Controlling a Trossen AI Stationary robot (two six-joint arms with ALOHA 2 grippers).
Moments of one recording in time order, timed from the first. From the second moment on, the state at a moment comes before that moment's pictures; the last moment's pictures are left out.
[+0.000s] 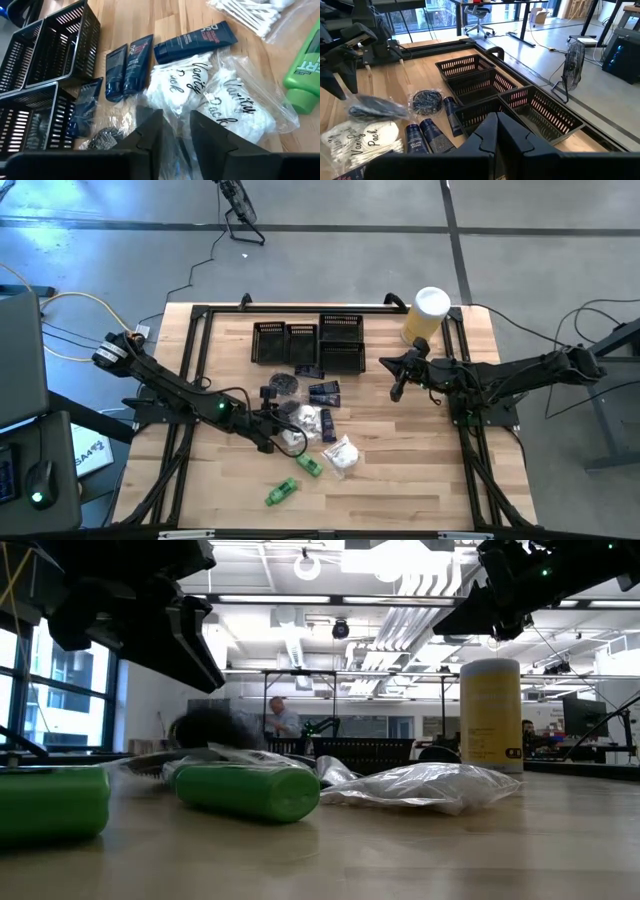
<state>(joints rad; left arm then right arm) -0.43 1.38 0.77 -0.23 -0.56 -0.06 0.05 0.86 0.43 0.14 0.54 0.15</state>
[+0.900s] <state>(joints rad) -0.44 1.45 0.82 -0.13 -0.45 0.07 0.05 0.86 0.43 0.13 0.49 0.16</state>
